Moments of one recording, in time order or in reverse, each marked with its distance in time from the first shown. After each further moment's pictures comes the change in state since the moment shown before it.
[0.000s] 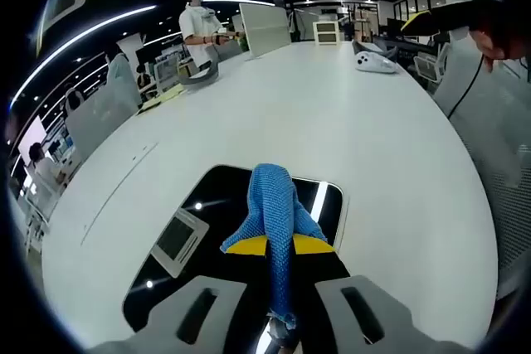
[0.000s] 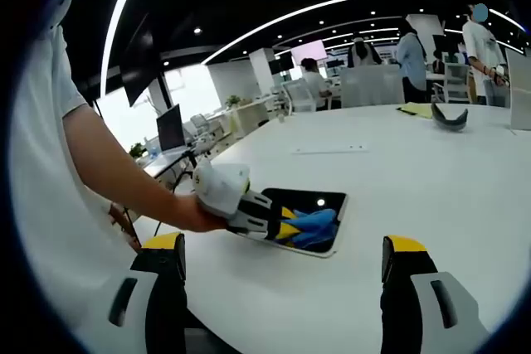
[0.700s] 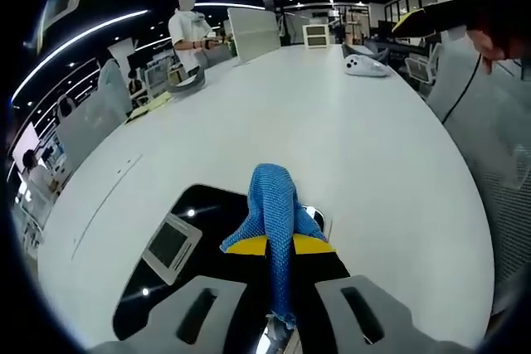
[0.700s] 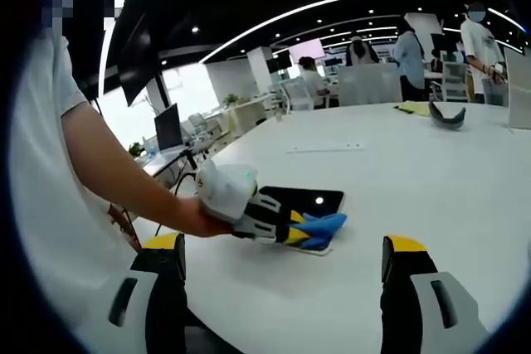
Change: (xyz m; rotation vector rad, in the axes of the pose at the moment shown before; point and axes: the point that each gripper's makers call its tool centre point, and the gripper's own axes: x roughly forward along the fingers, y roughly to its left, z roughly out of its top) left arm 0.013 -0.017 0.015 0.018 -0.019 -0.036; right arm -0.002 -0.004 -0.002 0.006 0.010 -0.009
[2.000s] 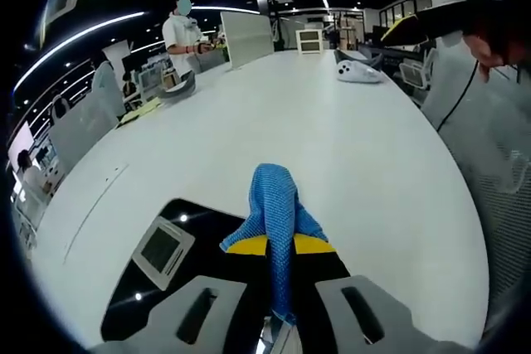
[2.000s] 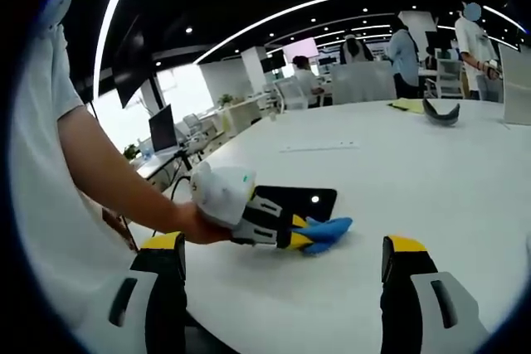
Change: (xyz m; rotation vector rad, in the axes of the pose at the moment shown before) left arm 0.012 -0.015 0.013 -0.006 -0.029 -0.035; right arm 0.001 -0.010 -0.002 0.017 0.001 -0.024
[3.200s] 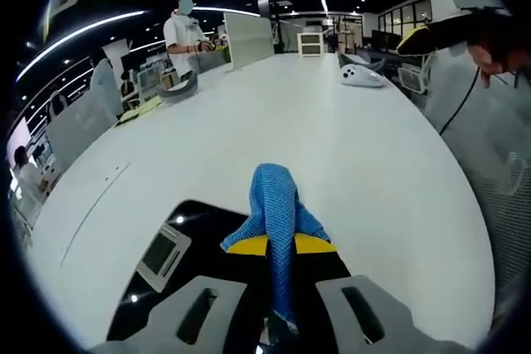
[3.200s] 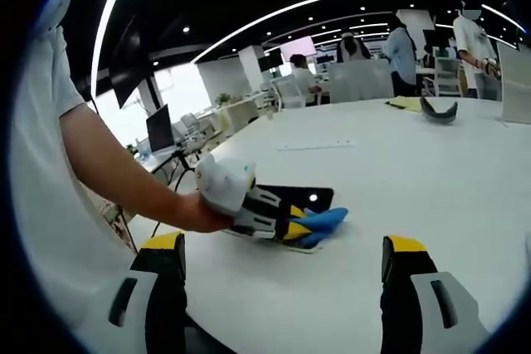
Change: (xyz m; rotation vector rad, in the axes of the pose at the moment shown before) left arm 0.003 0.022 -0.001 -0.012 -0.015 -0.023; right arm 0.001 -0.006 0.000 0.006 0.007 -0.010
